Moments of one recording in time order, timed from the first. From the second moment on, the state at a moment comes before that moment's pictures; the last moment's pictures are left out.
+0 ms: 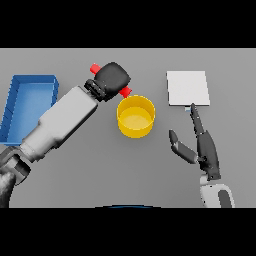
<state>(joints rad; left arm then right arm) -1.03 0.25 -0.71 -0.83 -1.02 -0.26 -0.04 0.11 -0.04 0.15 -1.70 0.28 -0.06 -0.12</state>
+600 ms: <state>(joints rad) -1.16 0.21 -0.91 -0.72 -1.24 -0.27 -0.05 0.11 -0.03 0.15 -1.70 0.26 -0.04 -0.15</state>
